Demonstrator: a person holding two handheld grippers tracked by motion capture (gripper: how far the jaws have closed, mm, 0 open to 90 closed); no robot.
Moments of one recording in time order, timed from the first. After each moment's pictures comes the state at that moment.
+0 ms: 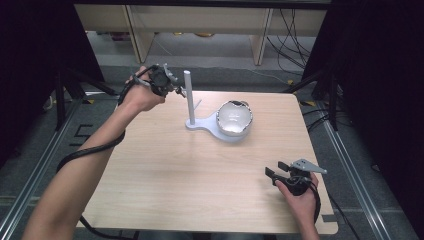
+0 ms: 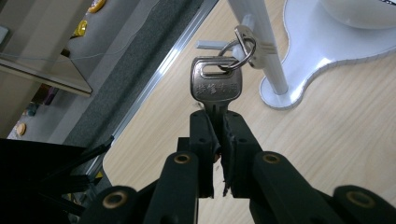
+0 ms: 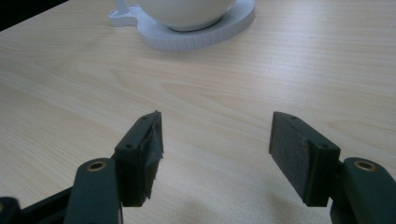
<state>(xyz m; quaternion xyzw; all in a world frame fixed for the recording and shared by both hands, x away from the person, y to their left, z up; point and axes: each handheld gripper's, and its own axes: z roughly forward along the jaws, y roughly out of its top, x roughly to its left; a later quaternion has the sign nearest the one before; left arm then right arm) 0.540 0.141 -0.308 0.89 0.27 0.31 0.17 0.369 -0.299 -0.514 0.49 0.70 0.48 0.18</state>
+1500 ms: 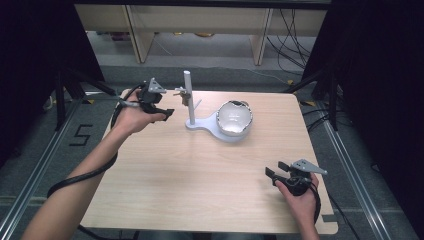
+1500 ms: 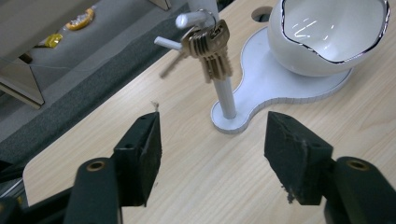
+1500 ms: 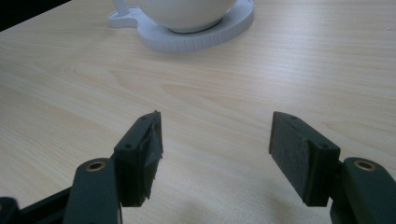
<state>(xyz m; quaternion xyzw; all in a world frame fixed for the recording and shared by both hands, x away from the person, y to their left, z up) 0.494 0.172 -0.346 0.83 0.34 0.27 0.34 0.369 -0.300 -0.515 0.48 0.71 0.48 0.19</state>
